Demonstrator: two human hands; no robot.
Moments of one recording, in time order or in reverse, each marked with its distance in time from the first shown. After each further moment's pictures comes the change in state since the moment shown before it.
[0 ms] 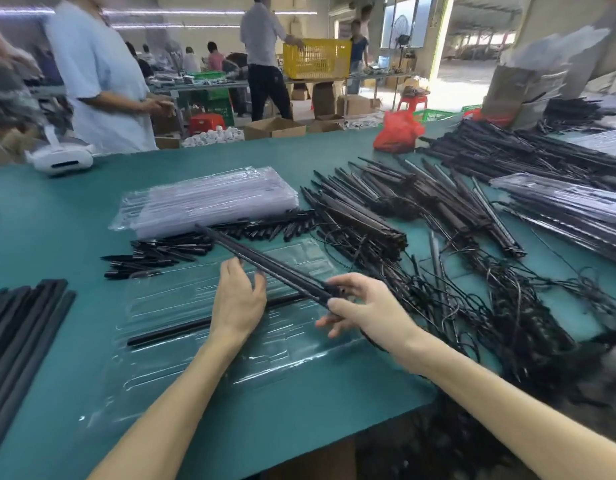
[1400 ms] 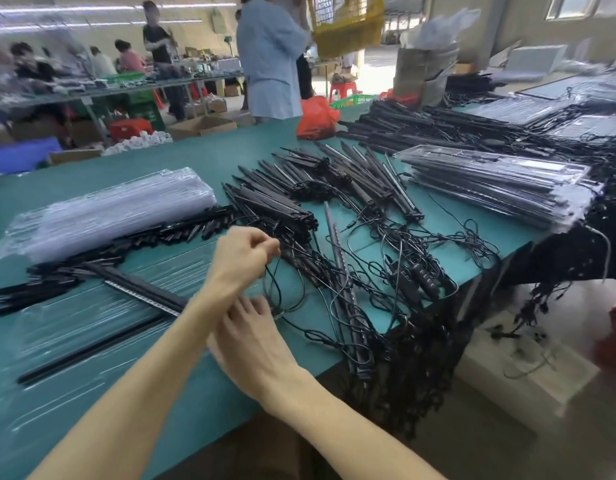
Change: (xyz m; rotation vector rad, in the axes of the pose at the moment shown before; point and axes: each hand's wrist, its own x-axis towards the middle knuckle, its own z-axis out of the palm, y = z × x) left_hand -0.020 0.151 0.039 -0.107 -0.328 0.211; right_hand -0.012 0.068 0.053 -1.199 0.381 -0.653
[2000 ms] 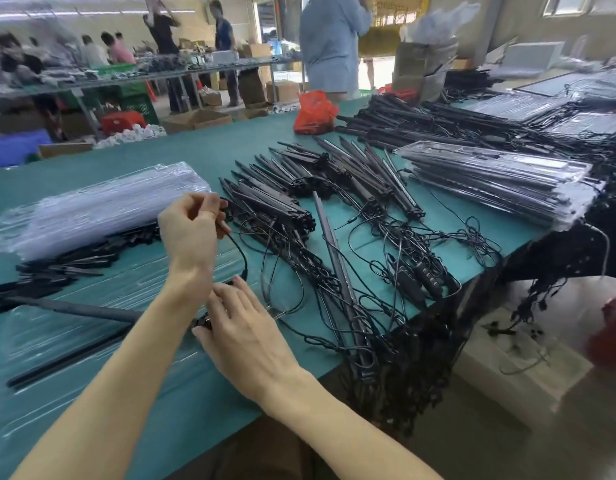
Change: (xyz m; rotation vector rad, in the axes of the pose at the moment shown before) left_hand 0.010 -0.011 -0.032 -0.517 0.465 -0.087; right_hand 0.008 -0.007 -0.015 0.164 -0.037 -0.054
